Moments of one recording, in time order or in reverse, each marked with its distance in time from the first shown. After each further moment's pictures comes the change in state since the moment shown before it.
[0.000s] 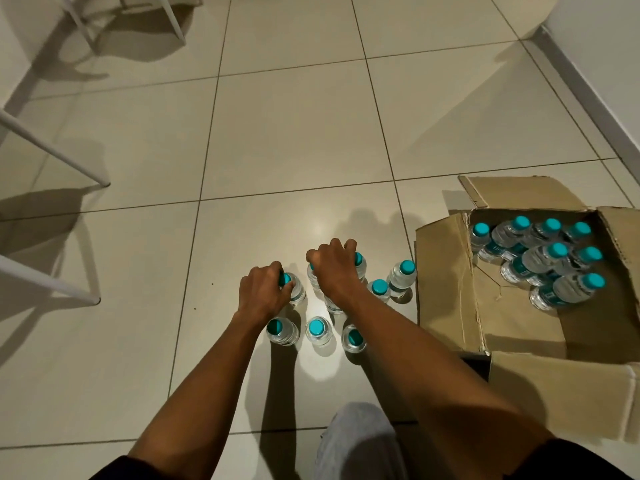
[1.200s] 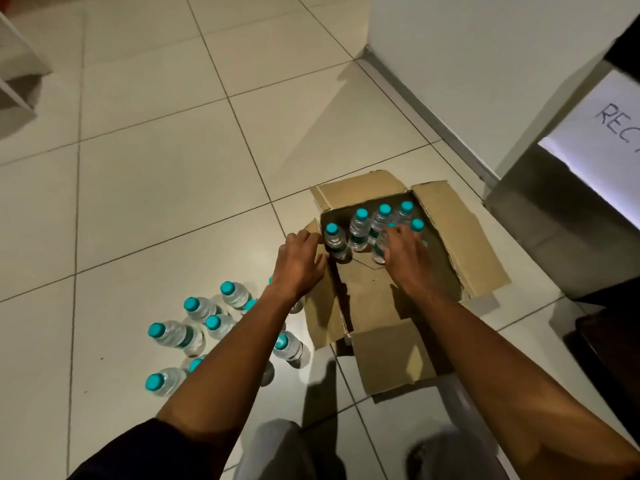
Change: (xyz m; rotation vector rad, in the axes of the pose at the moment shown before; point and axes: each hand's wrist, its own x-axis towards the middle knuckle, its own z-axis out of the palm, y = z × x) left_hand -0.001 0.310 0.012 -0.104 0.055 0.586; right_hand -0.187 0.320 0.010 0.295 0.315 0.662
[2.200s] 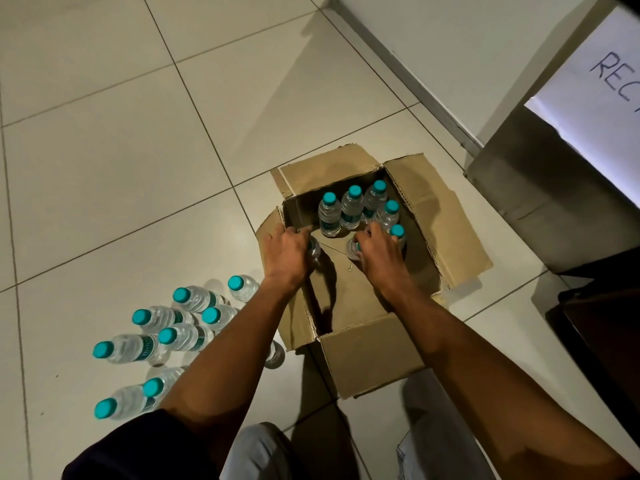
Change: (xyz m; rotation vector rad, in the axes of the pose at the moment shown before) left_hand 0.043 0.023 0.061 0.273 -0.138 -0.039; right_hand 0.005 0.026 0.027 0.016 -0.161 -0.082
